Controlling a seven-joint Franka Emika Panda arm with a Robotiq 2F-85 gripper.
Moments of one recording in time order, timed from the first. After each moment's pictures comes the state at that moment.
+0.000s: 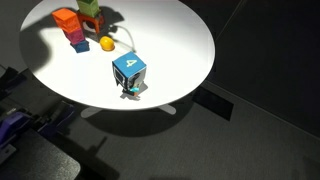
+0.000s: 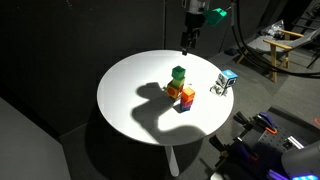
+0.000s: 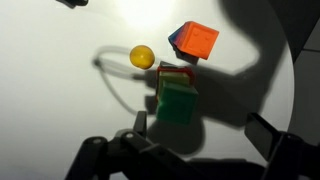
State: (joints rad) arm 0.02 0.17 0.03 -1.95 0.03 2.10 -0.26
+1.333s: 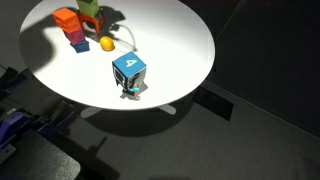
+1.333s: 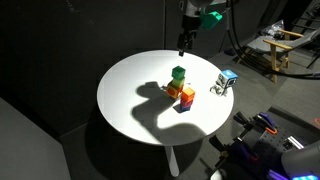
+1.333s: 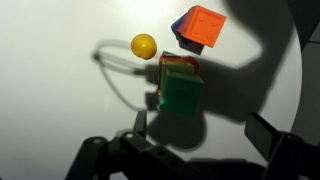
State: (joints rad) arm 0.02 0.21 0.03 -1.93 0.03 2.15 -0.26
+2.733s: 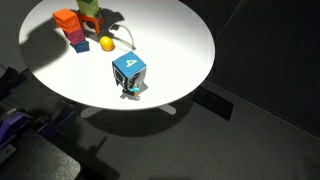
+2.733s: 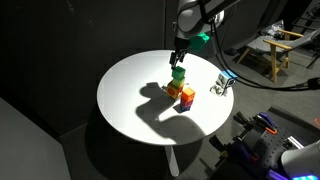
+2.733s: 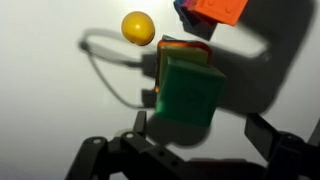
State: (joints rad) arm 0.02 0.38 0.05 -1.93 0.03 2.37 -0.26
